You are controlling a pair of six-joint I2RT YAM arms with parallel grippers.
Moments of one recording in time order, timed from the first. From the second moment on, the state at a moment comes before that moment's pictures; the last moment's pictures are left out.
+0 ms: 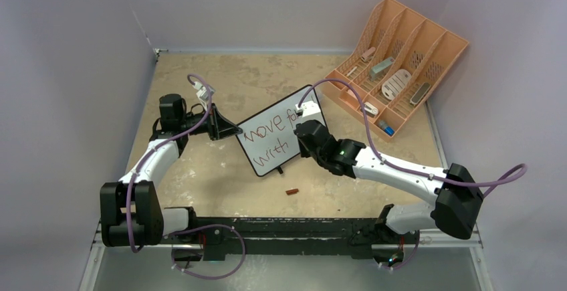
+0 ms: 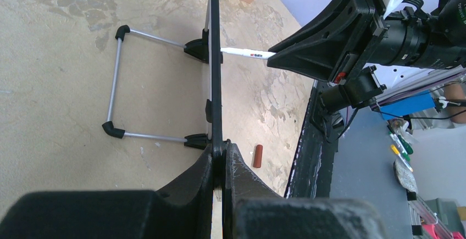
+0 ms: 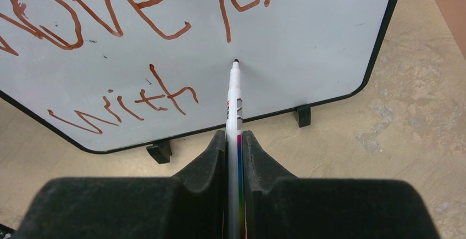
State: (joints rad) left arm 0.04 1.26 0.68 0.07 1.22 -0.20; right arm 0.96 1.32 0.92 -0.31 0.46 0.42
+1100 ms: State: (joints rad) left arm 0.04 1.26 0.68 0.07 1.22 -0.20; right arm 0.96 1.32 0.87 -0.35 0.35 0.49
